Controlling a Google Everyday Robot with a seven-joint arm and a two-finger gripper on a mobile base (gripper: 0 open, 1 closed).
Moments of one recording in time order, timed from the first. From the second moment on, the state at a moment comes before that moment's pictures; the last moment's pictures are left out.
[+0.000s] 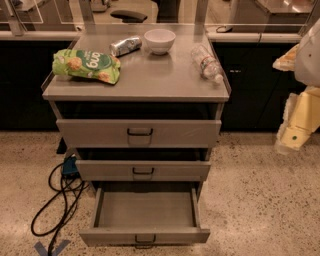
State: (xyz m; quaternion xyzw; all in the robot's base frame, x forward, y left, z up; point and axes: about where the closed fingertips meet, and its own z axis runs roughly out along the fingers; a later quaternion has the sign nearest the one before) arm 0.438 -0.217 0.976 -0.60 0.78 -0.03 0.16
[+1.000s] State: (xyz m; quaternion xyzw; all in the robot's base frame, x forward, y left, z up) arm 0.505 -0.204 0.976 -0.59 0.78 -0.05 0.17
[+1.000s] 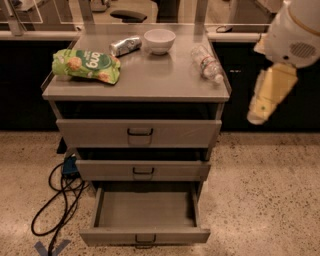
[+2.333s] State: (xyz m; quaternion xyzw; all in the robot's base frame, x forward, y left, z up) arm 0.654 -0.207 1.002 -0.47 0.85 -0.09 0.22
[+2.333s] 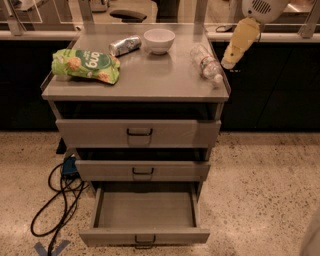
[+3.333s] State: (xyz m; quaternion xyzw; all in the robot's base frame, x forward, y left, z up) arm 0.700 -0.265 0.895 -0.41 0.89 0.07 0.19
